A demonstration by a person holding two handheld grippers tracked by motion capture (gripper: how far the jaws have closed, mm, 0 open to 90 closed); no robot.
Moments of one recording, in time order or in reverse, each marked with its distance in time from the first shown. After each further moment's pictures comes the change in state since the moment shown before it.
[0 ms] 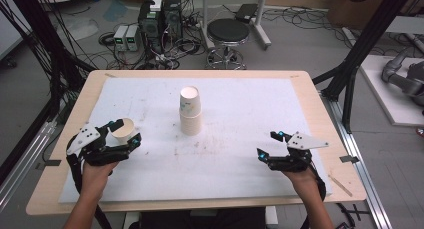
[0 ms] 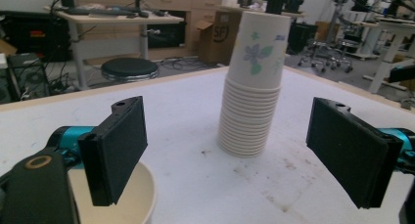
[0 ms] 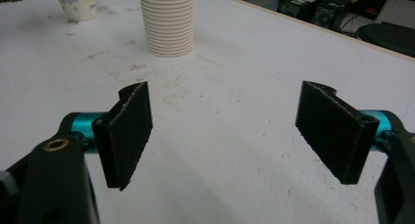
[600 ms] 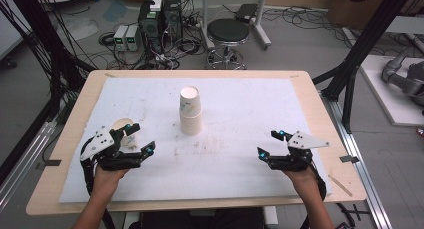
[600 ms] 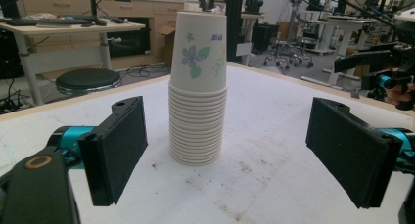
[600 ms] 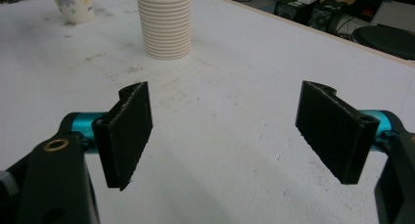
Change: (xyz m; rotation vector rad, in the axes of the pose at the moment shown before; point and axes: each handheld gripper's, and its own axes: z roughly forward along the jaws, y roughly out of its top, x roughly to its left) left arm -0.025 -0.004 0.014 -0.009 -0.136 0.035; right arm 0.000 0.003 -0.001 -0.006 -0.012 -0.006
